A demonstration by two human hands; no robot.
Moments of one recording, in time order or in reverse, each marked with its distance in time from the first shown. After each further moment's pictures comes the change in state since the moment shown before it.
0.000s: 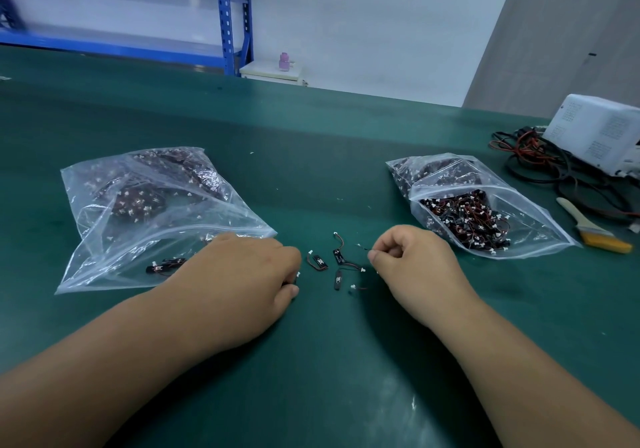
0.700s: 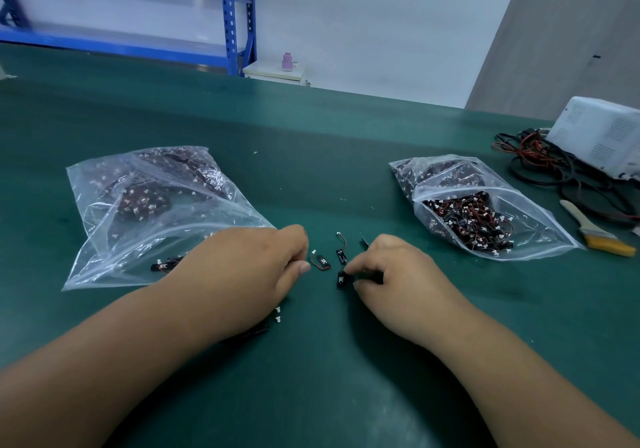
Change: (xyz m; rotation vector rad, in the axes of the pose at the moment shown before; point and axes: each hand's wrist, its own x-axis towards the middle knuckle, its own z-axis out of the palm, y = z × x) left_hand 0.001 -0.003 -0.002 -0.149 0.153 -0.020; right_hand -0.019 -0.013 0.000 -0.160 -0.253 -0.272
